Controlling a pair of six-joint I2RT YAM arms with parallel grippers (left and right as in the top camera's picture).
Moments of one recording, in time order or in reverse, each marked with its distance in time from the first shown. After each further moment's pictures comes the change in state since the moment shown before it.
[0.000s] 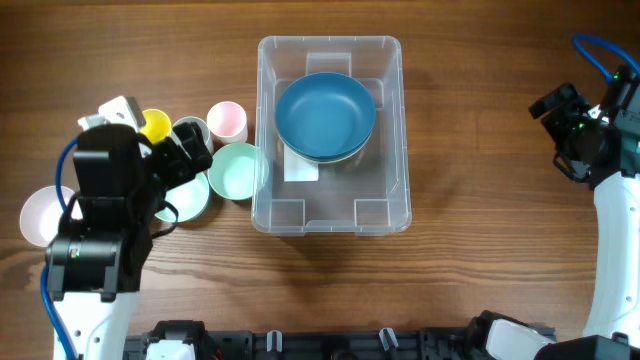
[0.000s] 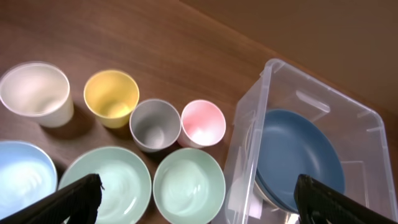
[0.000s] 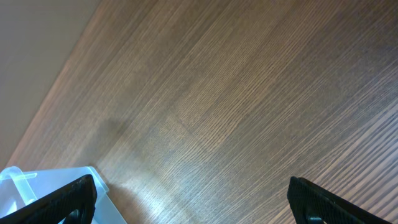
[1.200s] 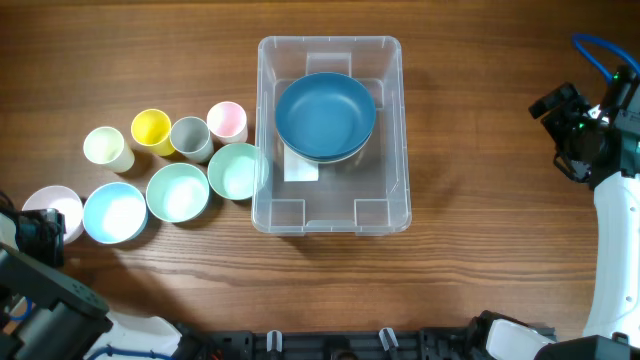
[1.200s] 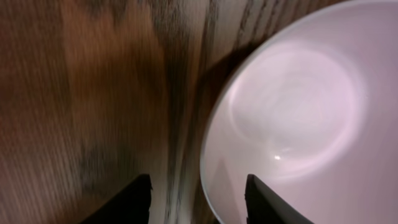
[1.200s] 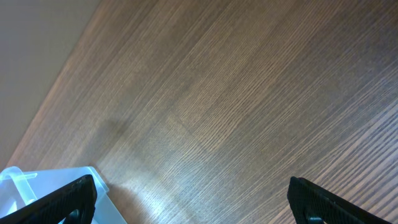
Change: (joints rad) left arm 0.960 0.781 0.017 -0.016 0.017 -0.288; right arm 0.000 0.000 0.000 0.000 0.000 0.000
